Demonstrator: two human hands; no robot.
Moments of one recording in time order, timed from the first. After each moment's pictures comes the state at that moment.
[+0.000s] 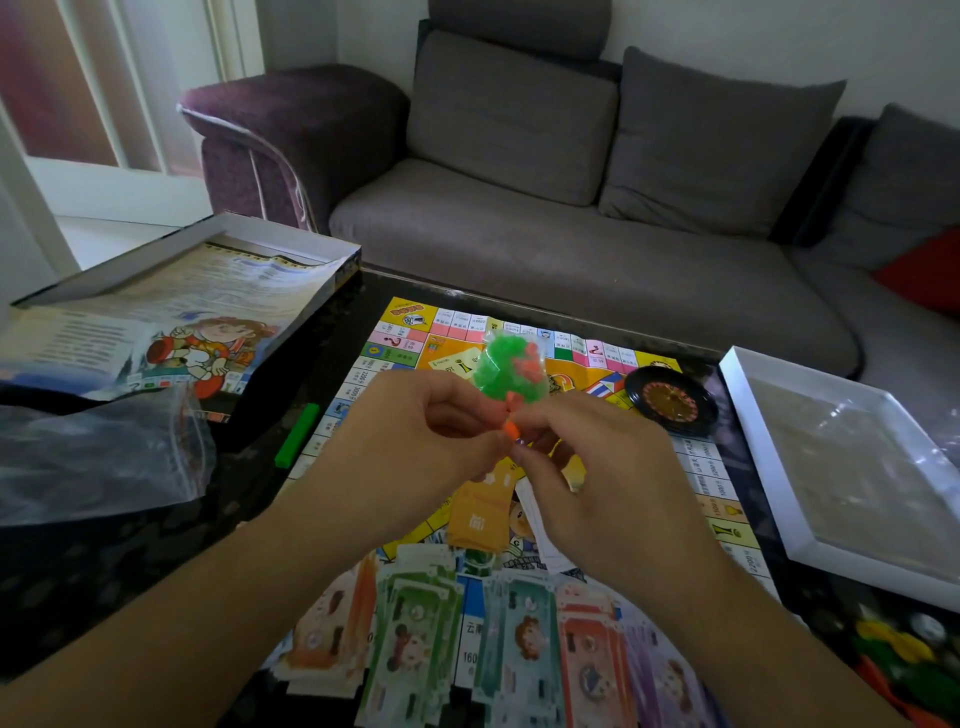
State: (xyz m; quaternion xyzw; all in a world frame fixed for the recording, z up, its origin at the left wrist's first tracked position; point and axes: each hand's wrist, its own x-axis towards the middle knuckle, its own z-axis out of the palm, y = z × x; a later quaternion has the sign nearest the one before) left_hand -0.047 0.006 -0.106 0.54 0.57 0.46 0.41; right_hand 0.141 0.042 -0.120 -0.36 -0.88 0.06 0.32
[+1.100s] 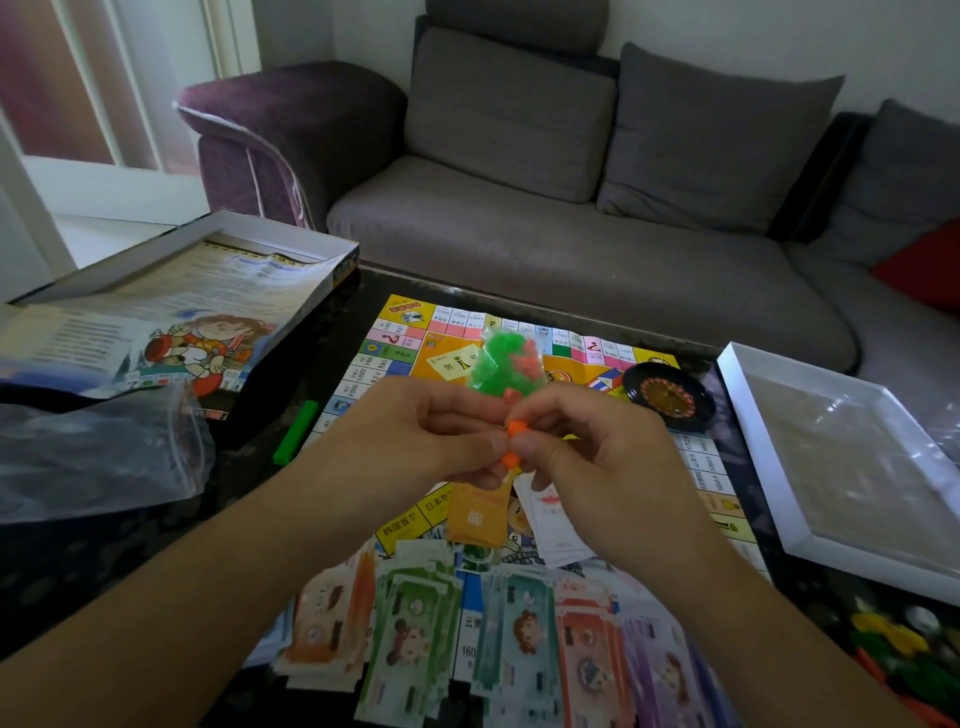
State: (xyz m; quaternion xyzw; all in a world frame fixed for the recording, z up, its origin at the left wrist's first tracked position) left_hand -0.053 0.002 -0.101 0.49 0.51 0.44 0.55; right_hand 0.142 0.045 -0.116 -0.41 -0.78 0.33 0.35
